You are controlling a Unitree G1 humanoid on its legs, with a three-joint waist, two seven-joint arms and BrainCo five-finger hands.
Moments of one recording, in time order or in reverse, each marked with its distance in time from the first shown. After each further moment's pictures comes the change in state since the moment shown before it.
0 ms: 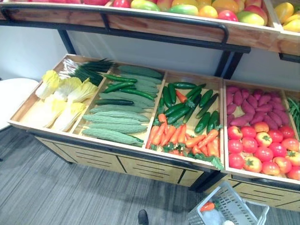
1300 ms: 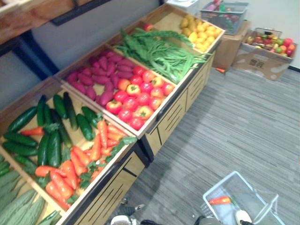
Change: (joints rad) left arm -0.216 -0.047 -0.319 0.043 -0.088 0.017 -0.158; right arm -0.048 -0.067 0.083 0.002 0.005 0.020 0.022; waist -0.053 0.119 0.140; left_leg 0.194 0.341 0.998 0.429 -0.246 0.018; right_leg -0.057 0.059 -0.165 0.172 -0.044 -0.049
